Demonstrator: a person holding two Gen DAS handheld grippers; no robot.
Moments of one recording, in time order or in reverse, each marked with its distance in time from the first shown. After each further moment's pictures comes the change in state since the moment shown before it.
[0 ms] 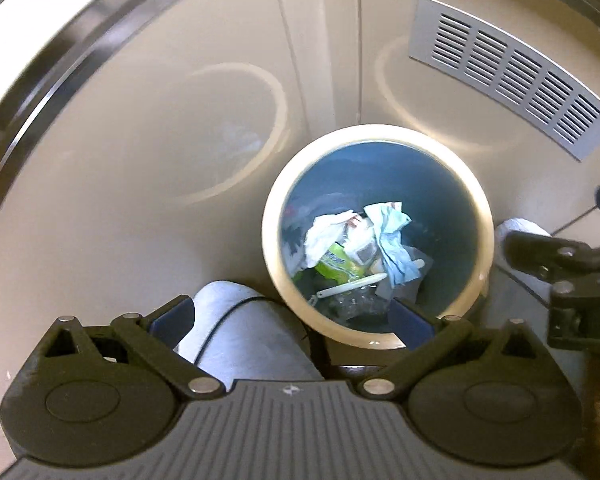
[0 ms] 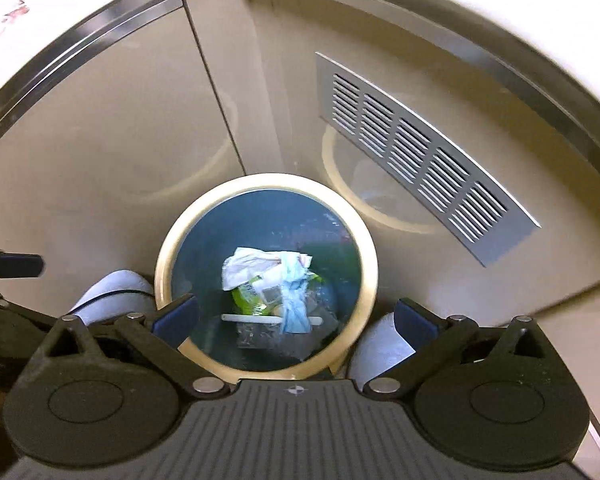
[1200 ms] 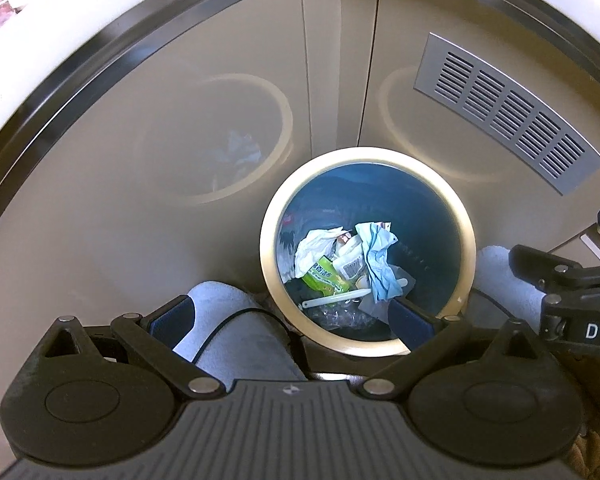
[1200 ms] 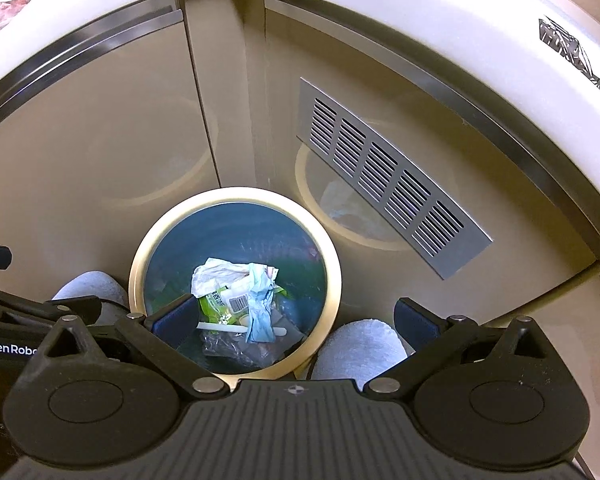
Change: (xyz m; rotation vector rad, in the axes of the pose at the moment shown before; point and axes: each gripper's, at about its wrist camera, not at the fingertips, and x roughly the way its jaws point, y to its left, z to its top) left arm -0.016 0.017 -0.008 -0.079 -0.038 -0.065; right arm -0.007 0.008 -0.009 -0.051 -0.059 -0.108
